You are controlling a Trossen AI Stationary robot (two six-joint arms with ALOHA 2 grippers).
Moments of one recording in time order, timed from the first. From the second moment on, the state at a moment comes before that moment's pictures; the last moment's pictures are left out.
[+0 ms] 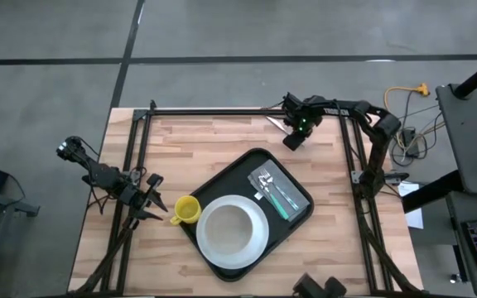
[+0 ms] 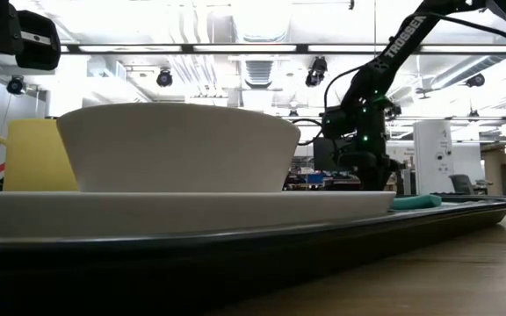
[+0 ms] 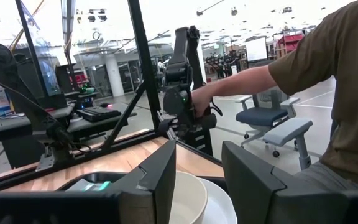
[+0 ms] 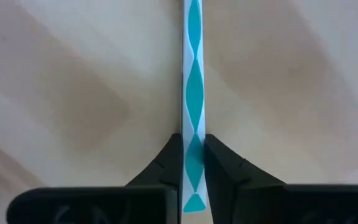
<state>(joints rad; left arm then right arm) -0.59 0.05 0.01 0.15 -0.06 0.17 -0.77 1.89 1.16 -0.82 -0.04 0.01</state>
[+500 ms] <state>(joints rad) -0.59 0.05 0.01 0.15 -0.06 0.17 -0.54 1.73 1.15 -0.90 0.00 0.24</state>
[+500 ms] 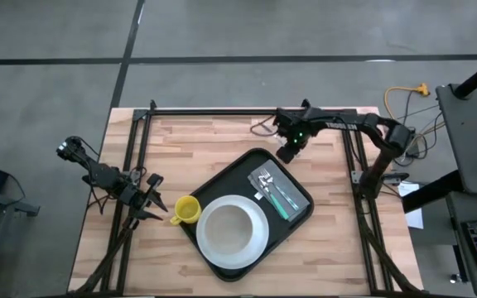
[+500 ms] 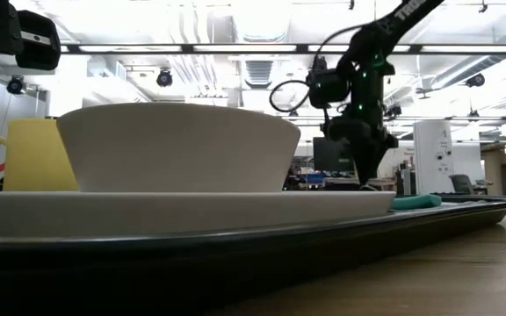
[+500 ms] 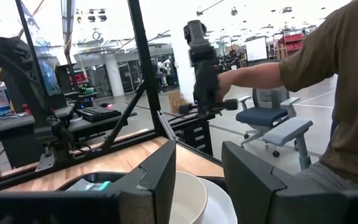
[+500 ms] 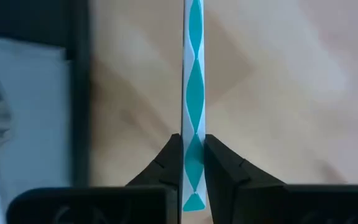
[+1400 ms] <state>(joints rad) -0.59 0.05 0.01 0.15 -0.06 0.17 0.01 1.69 1.10 -0.99 0.02 0.97</state>
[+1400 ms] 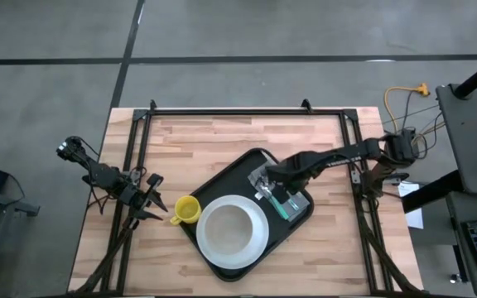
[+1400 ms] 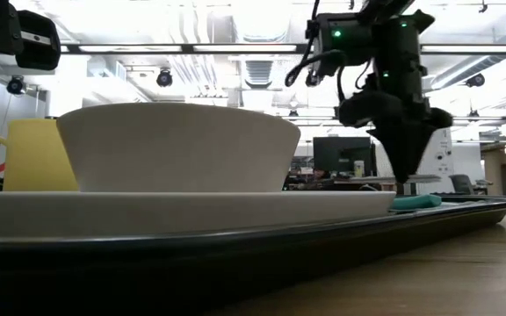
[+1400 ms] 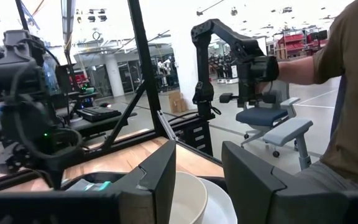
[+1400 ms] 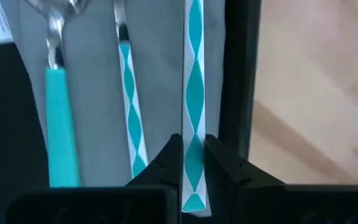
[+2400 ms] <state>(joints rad) -0.59 0.05 0.01 0.15 -0.06 0.17 0.14 1.69 0.93 -0.82 0.03 1.19</state>
